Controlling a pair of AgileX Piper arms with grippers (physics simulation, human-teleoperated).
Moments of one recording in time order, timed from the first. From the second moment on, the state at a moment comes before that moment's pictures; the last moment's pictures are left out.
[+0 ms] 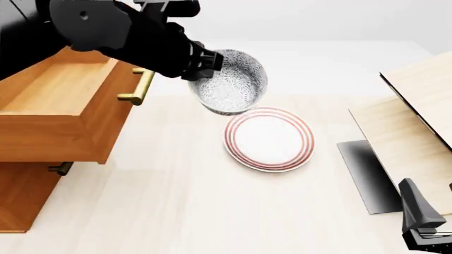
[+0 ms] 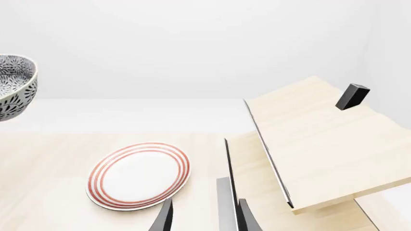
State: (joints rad) left arm -0.66 1.49 -1.52 0.79 -0.20; right arm 0.00 0.01 0.00 0.00 0.00
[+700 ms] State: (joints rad) left arm -0.49 1.52 -1.78 0.95 -0.15; right arm 0.00 0.01 0.00 0.00 0.00
